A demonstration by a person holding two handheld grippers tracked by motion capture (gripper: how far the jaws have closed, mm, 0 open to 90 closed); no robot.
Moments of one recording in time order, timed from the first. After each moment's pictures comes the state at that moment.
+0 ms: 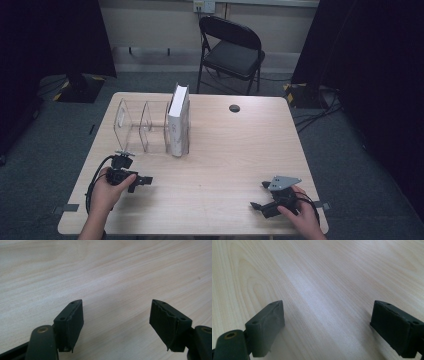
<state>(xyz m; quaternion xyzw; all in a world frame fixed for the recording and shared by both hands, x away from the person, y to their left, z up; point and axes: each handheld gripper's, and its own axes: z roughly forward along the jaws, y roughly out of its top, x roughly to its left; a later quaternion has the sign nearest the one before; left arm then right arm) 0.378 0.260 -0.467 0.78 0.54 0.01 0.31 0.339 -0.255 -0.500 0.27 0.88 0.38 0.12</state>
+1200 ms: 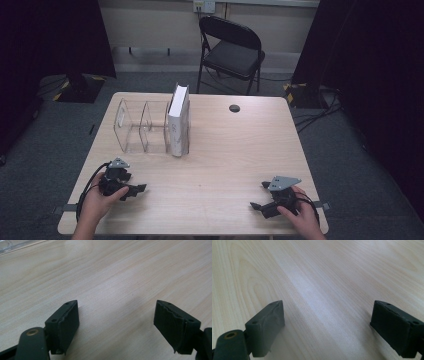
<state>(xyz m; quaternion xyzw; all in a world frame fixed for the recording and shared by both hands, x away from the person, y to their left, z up) 0.358 0.277 -0.484 0.82 0.46 0.09 0.33 0.338 -0.255 -0.500 0.27 0.88 0.38 0.12</state>
